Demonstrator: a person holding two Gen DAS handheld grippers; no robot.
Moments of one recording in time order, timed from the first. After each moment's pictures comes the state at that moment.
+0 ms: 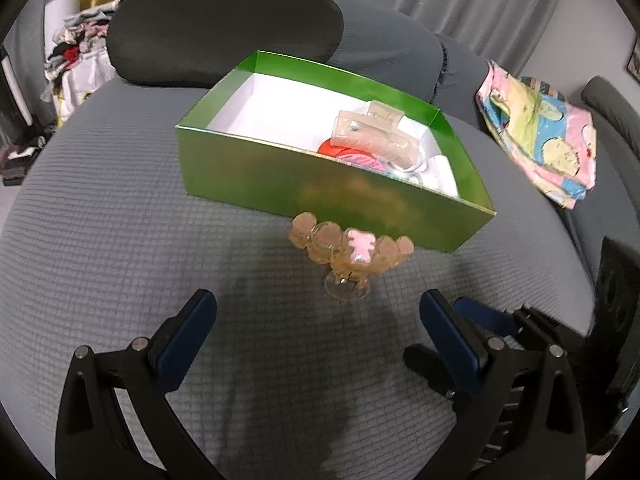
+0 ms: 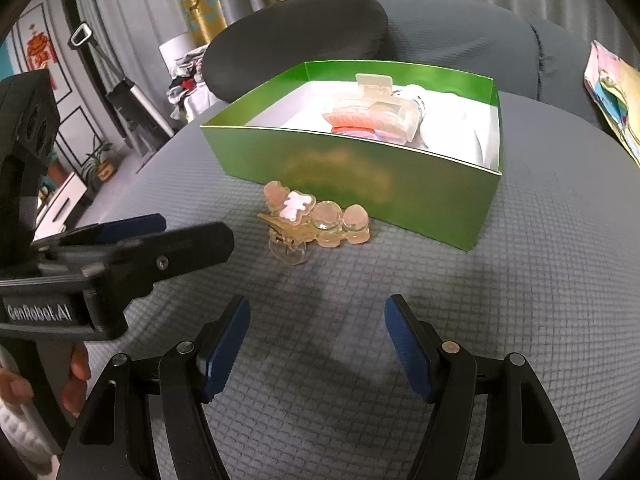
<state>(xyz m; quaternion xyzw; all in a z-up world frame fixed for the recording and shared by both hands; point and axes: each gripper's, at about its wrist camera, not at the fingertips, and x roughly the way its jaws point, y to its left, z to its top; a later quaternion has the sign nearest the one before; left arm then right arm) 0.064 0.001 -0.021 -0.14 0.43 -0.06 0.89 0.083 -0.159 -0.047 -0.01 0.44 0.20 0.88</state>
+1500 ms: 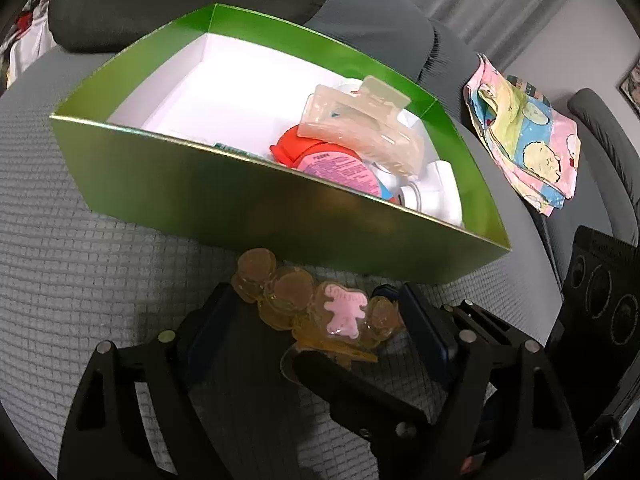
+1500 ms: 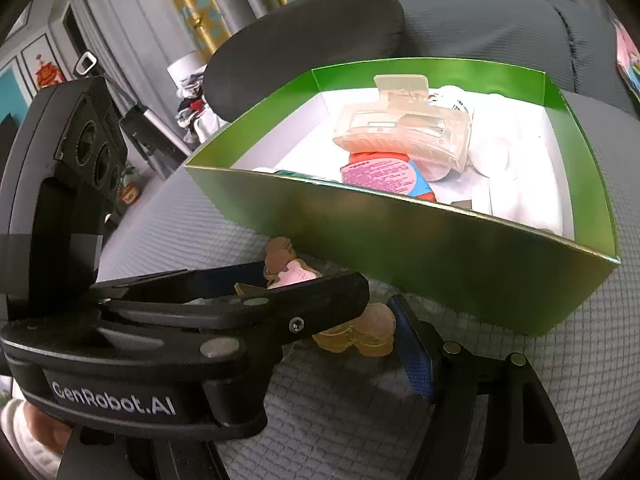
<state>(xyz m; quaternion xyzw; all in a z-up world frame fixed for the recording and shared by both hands) 0.125 -0.010 -0.051 -0.18 0.46 -0.13 0.86 0.146 -0.137 -0.069 0.04 0.43 0.25 0.87</state>
